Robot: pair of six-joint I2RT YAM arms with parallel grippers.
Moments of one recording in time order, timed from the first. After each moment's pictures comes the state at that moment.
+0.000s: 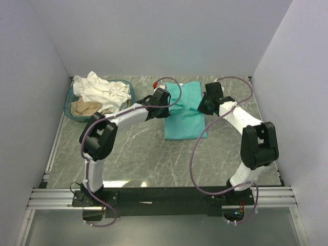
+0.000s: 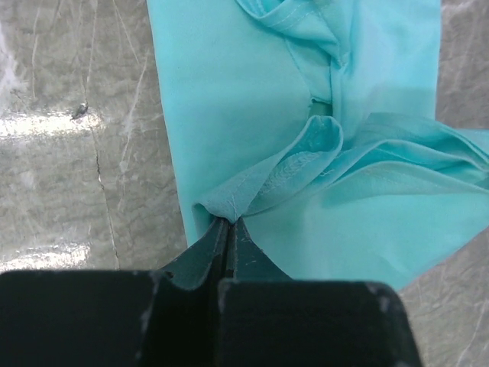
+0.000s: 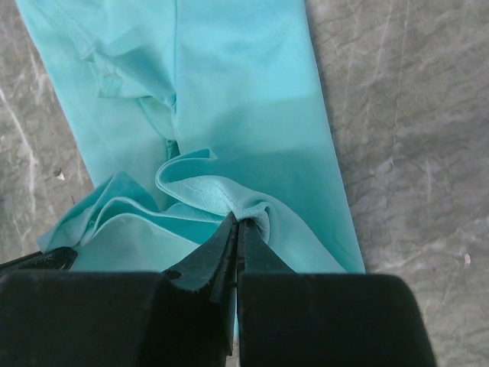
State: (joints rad) left arm -0.68 1.98 1.49 -0.28 -0.15 -0.65; right arm 0.24 1.67 1.21 -0.40 0.08 0.62
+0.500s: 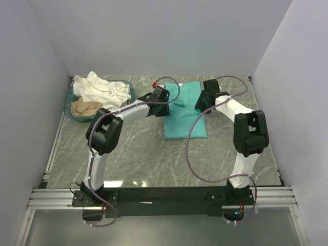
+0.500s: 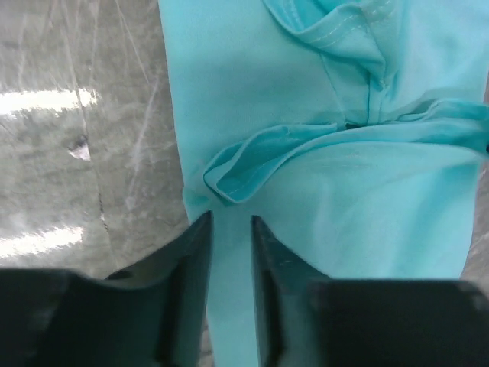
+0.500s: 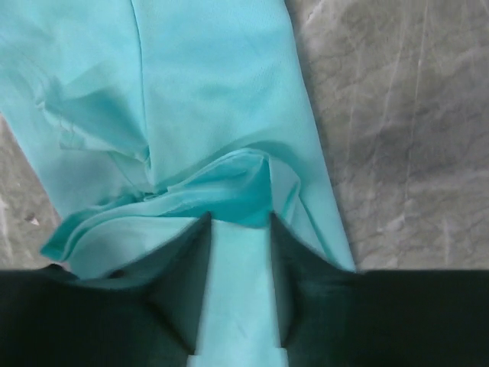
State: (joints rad) left arm -0.63 2.11 1.58 -0.31 -0.08 -0.64; right arm 0.21 1.89 1.34 -0.40 0.05 0.62
